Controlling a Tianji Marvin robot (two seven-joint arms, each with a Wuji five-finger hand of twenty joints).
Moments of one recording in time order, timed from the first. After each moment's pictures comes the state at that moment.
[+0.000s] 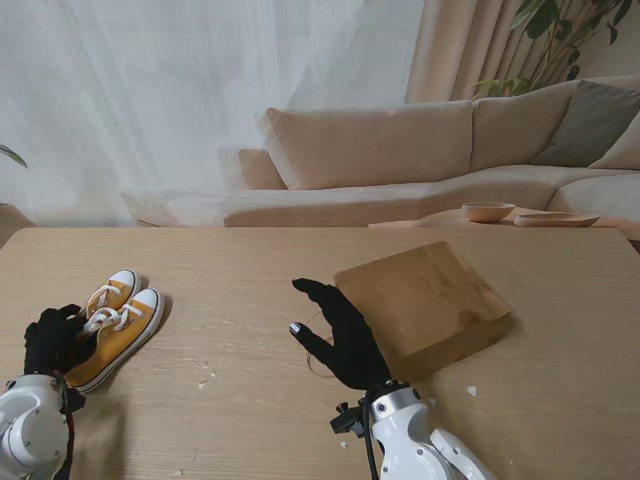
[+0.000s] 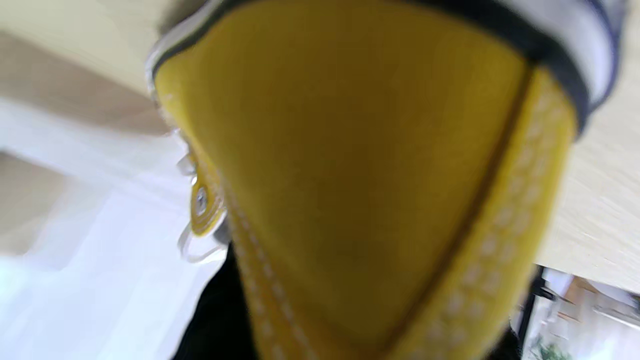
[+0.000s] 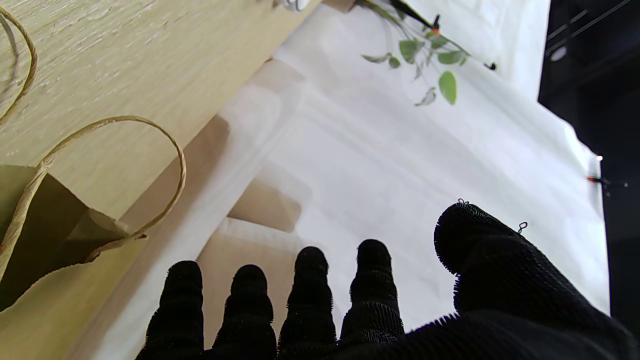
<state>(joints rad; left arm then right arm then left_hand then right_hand) 1.71 -1.11 -1.65 -1.28 0.67 -0.05 0.27 -1.79 -1.19 0.99 -1.87 -0.42 -0.04 -0.35 1.19 -0.32 0.15 -0.11 0.74 0.26 0.57 0.43 0.24 0.12 0.39 0.49 0.04 0.16 0.11 0.71 -0.11 0.23 0.21 0.77 0.36 -0.14 0.46 0.03 0.24 -0.18 0.04 0.60 0.21 -0.10 0.27 0.18 0.11 -0.02 0.11 0.18 -0.02 0.08 0.30 0.60</state>
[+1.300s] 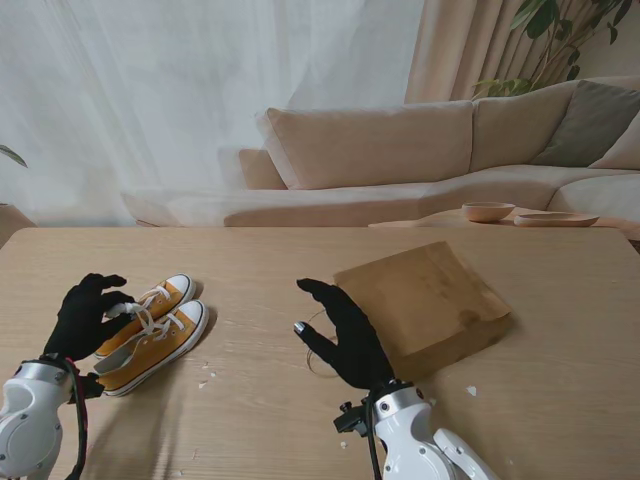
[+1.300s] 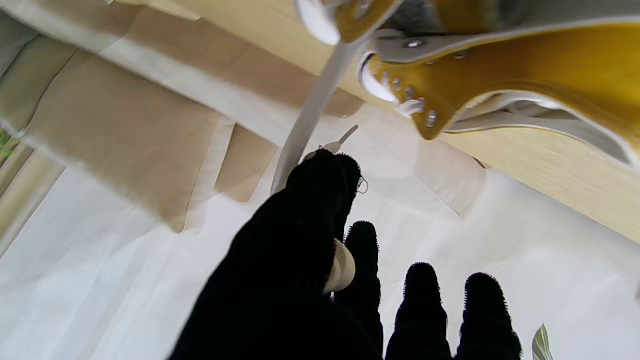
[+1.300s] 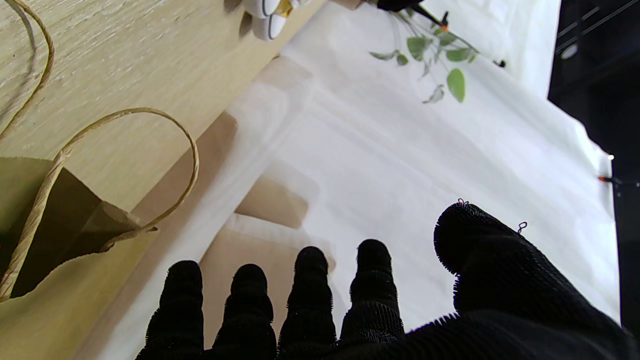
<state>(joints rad) 1.84 -1.13 -1.71 -1.60 0.63 -0.26 0.12 -1.80 -1.19 1.01 -1.87 -0.43 -0.03 -0.35 1.17 -0.34 0.31 -0.08 0.75 0.22 0.58 0.49 0.27 0.13 0.45 0.54 0.04 0.17 0.12 0.79 -0.11 0.23 0.21 0.83 0.36 -0.14 0.46 0.03 0.24 -0.18 0.04 0.60 0.21 -0.10 0.27 0.18 0.11 -0.02 0.11 0.18 -0.02 0.08 0.30 0.60</state>
